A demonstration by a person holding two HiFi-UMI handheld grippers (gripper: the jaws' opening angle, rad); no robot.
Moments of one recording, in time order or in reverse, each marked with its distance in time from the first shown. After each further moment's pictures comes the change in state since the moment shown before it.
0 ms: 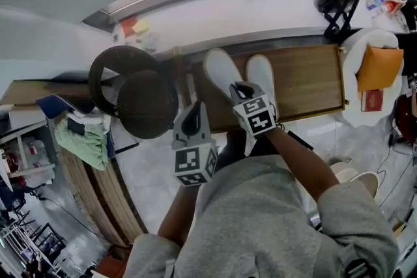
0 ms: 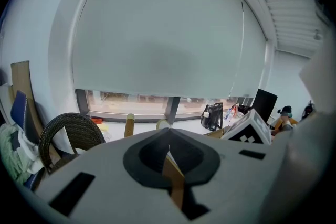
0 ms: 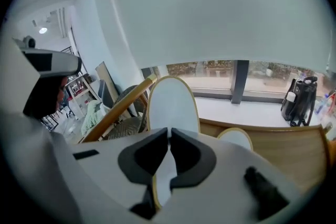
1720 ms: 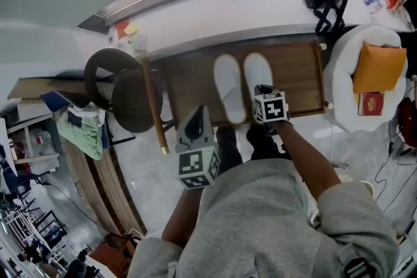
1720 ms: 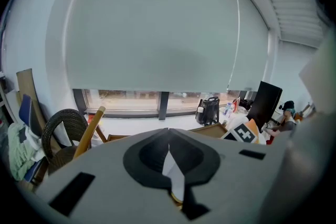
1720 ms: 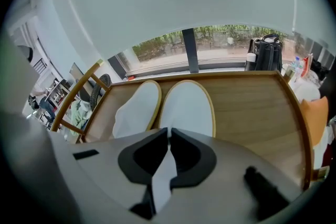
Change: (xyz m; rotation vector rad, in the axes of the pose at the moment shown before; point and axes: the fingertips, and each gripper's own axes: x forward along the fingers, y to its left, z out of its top) left arm 0.018 -0.159 -0.020 0.025 0.045 0.072; right arm -0.074 -0.196 -0.142 0.241 0.178 -0.132
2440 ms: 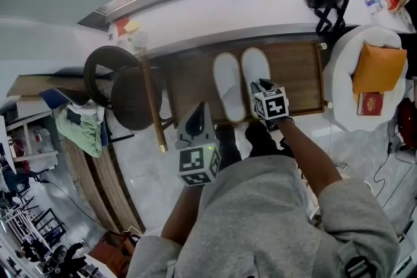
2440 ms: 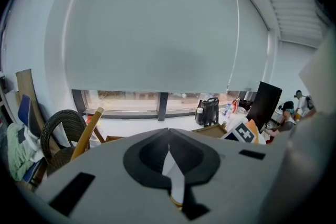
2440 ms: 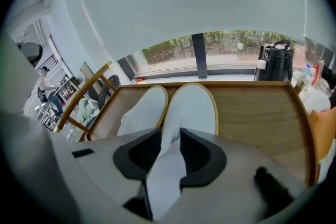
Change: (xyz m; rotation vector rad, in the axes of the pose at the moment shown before) left arm 0.005 -0.001 0.004 0.000 -0.006 -0.004; right arm 0.003 0.010 0.016 -0.079 -0.036 0.072
